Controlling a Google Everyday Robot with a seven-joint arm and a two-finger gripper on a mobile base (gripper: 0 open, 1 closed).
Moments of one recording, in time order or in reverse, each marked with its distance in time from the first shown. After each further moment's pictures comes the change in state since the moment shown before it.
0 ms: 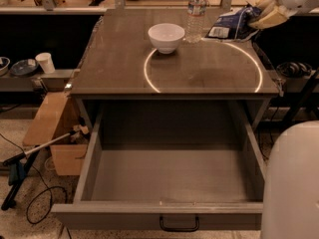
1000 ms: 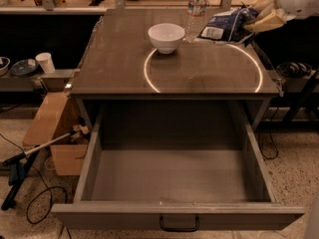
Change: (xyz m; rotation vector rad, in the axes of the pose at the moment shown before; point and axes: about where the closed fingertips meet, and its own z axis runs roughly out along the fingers) arm -0.030 0.025 -0.004 0.000 -0.100 0.005
